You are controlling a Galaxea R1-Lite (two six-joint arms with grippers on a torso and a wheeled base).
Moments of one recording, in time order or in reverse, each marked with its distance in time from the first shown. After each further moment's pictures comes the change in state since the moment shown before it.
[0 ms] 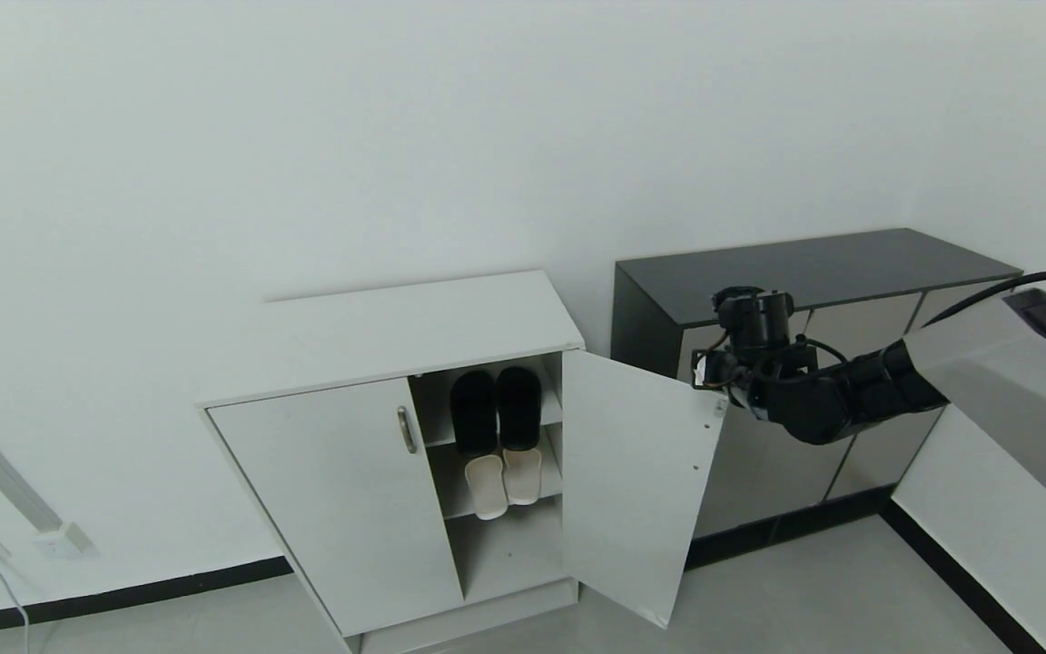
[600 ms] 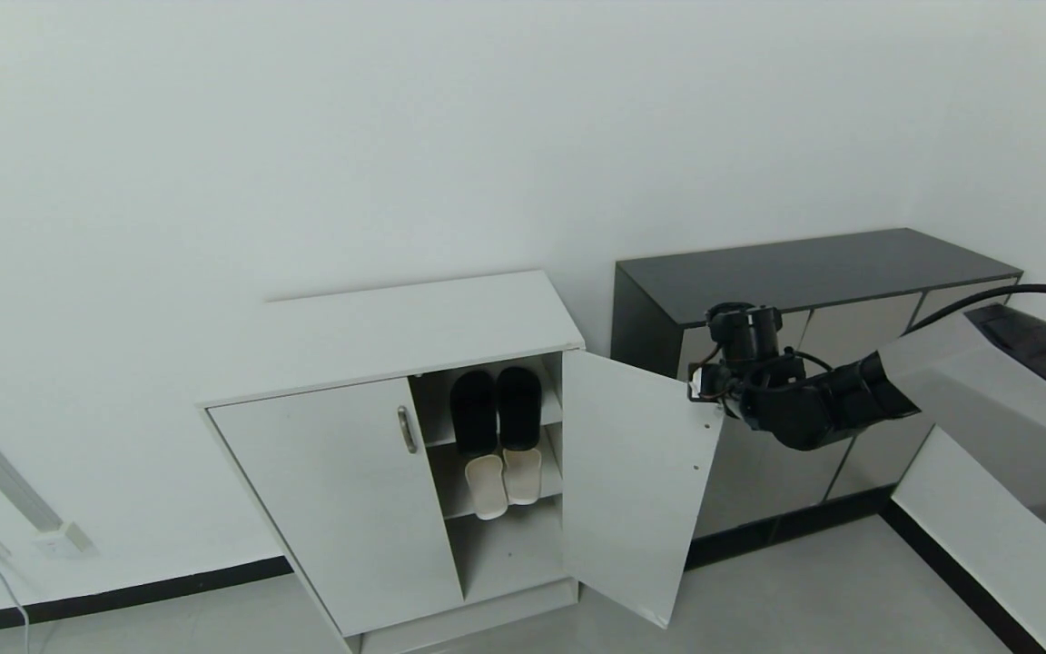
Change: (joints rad) left arm 0.000 0.000 0.000 0.000 0.000 -0.001; right arm -0.012 0.065 -0.037 0.020 0.010 0.007
